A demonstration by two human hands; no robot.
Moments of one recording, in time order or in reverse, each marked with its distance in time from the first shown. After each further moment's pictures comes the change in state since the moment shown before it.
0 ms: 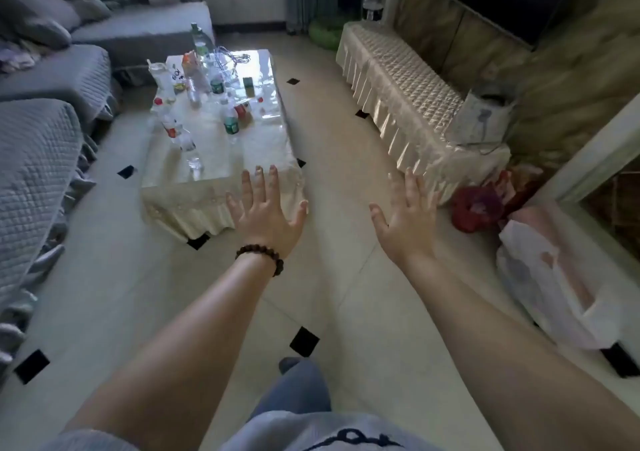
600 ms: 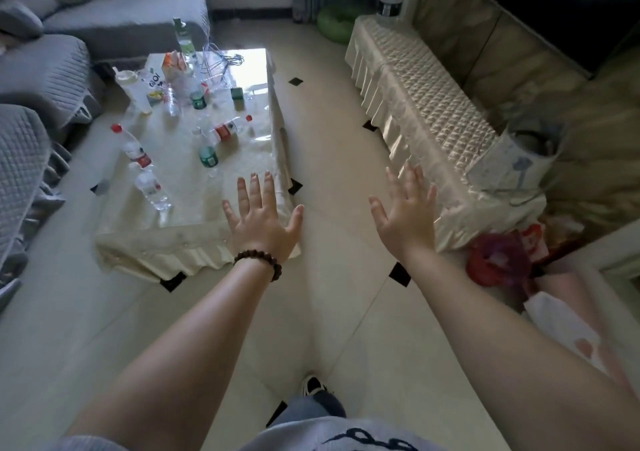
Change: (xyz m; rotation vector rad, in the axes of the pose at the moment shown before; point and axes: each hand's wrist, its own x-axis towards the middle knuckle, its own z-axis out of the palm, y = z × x) left_hand 0.302 0.065 0.115 0.037 -0.050 -0.102; right_hand 0.336 0.059 0.087 -0.011 -0.055 -0.022
